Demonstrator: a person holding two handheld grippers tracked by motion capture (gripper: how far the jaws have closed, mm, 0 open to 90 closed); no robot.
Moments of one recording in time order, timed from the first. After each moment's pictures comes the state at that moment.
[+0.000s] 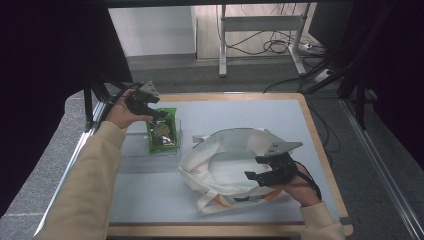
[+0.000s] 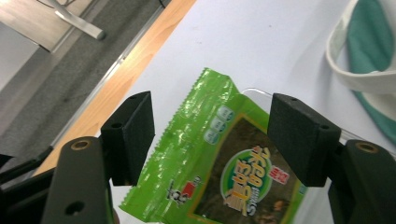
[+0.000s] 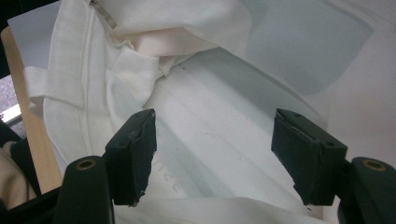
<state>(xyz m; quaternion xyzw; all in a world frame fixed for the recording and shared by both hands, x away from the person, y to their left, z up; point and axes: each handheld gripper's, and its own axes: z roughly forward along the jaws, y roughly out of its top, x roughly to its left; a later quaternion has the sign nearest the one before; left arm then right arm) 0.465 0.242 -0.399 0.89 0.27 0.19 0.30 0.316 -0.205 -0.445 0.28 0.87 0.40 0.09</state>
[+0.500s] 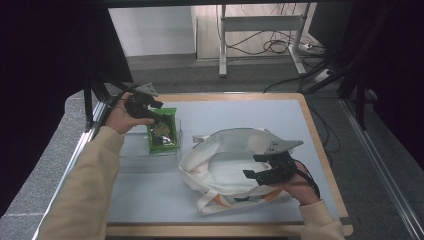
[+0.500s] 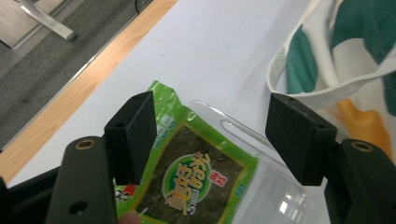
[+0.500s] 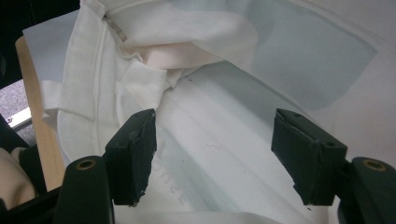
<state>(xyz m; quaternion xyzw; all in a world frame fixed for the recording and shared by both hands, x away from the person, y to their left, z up) 0.437 0.232 -0.387 0.88 0.29 0.15 0.34 0.317 -0.202 -0.440 0.27 0.86 0.42 0.08</state>
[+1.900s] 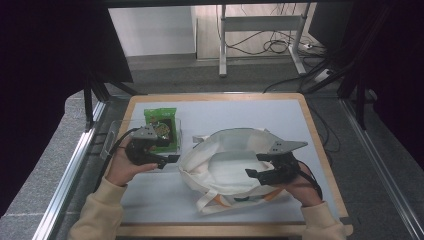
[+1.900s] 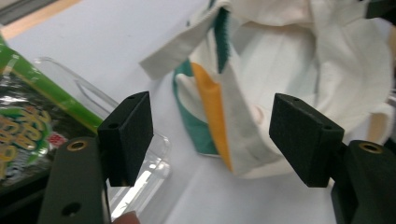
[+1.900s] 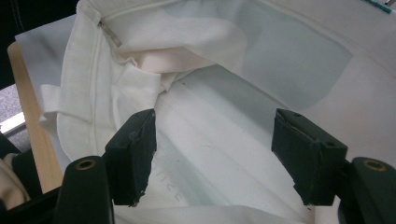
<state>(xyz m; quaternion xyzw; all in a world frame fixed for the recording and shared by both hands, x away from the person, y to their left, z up) 0.317 0.206 -0.429 0.85 0.30 0.09 0.43 0.312 -0.208 -0.434 0.28 0.86 0.42 0.10</state>
